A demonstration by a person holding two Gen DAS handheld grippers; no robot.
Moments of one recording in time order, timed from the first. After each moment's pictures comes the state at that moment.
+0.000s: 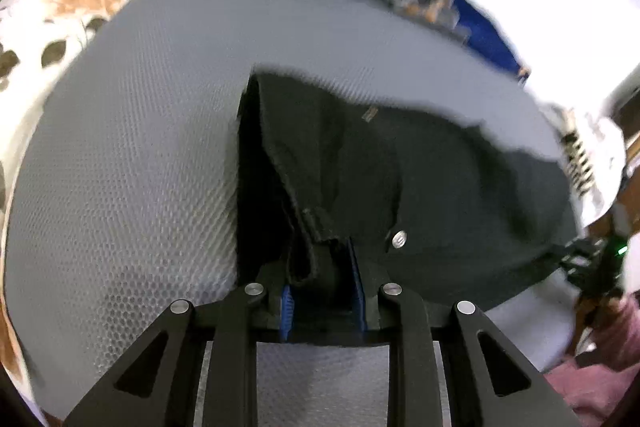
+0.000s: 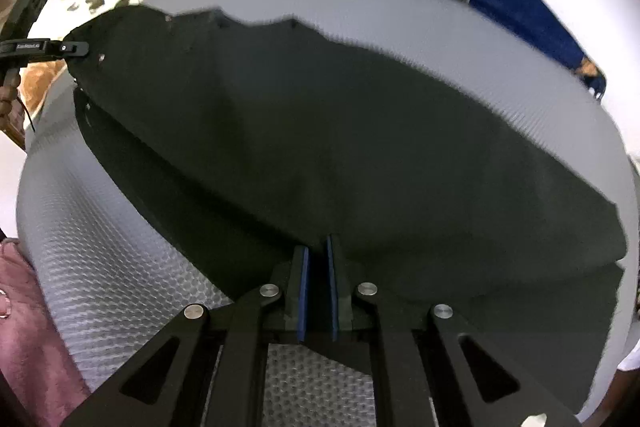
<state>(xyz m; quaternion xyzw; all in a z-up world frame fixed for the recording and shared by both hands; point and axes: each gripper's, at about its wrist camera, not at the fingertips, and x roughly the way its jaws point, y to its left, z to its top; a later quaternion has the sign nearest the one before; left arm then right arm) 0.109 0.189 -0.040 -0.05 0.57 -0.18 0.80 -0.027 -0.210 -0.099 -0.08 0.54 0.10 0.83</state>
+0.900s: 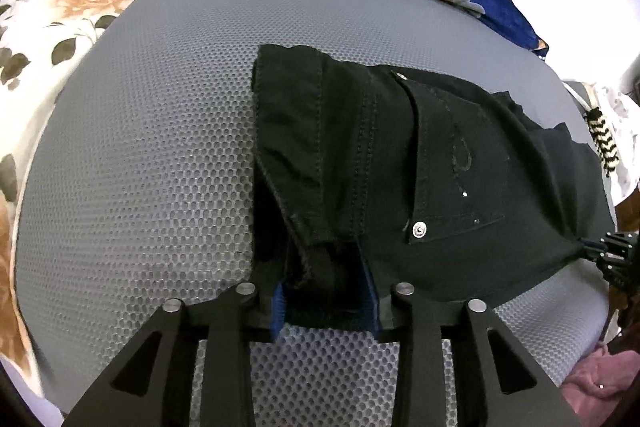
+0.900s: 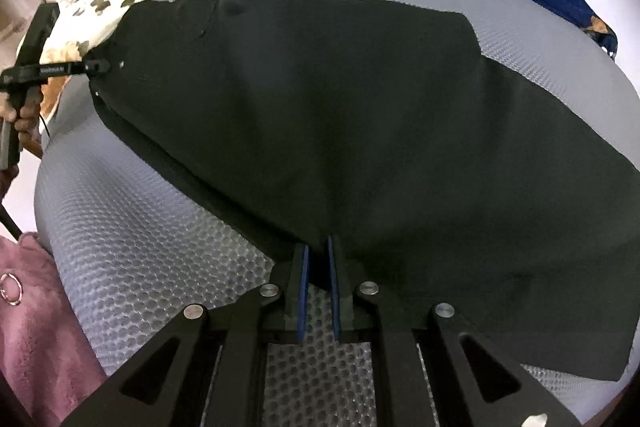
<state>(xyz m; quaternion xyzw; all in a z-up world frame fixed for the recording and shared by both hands) 0.093 0.190 -0.049 0.00 0.56 -0.16 0.81 -0.045 -0.220 -0.099 -0.03 0.56 0.12 0.82</state>
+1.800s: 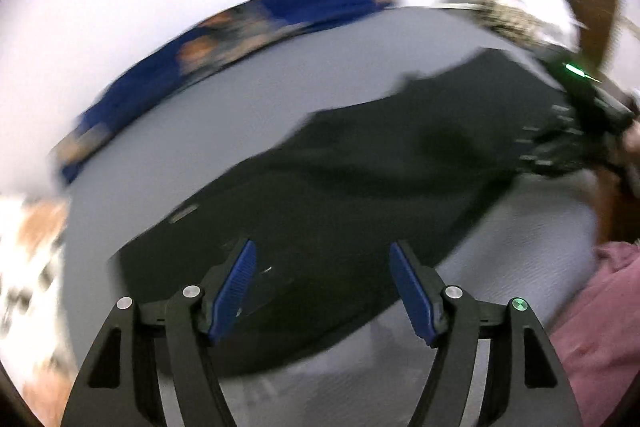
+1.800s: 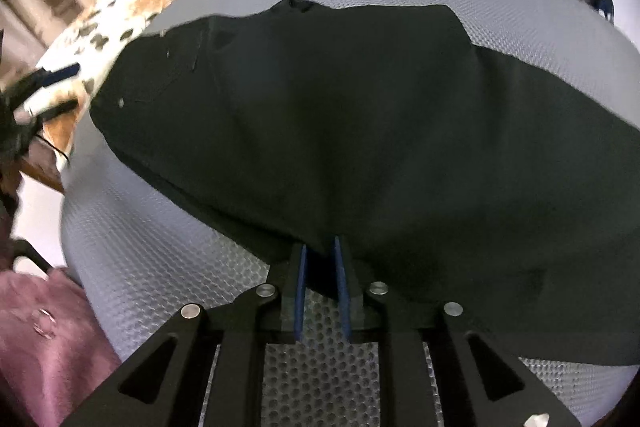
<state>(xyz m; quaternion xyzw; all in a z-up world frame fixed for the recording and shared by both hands) 0.010 0.014 0.016 0.23 0.41 -0.35 0.81 -0.032 -0.240 -0.094 0.06 0.56 0.14 0.81</state>
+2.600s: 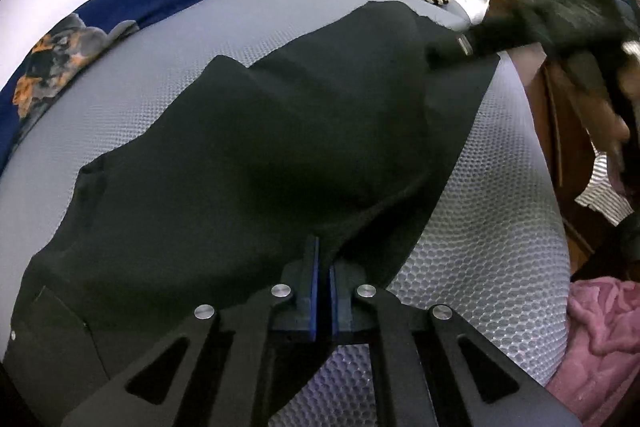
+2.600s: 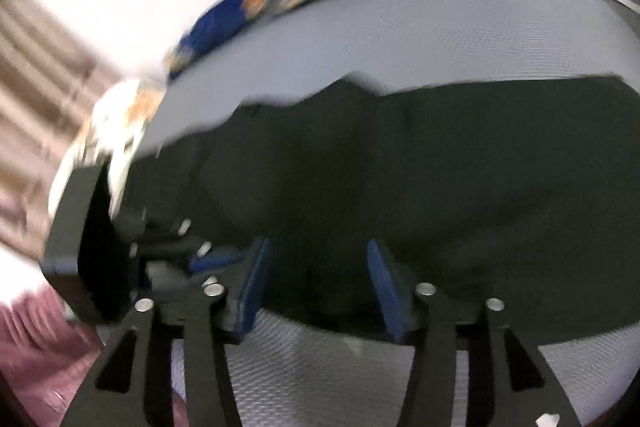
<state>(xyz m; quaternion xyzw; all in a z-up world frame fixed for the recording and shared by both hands) 0.013 -0.135 -0.055 0.24 0.45 -0.47 0.72 -0.039 -0.335 -0.043 0.22 0.47 0.04 0.85</state>
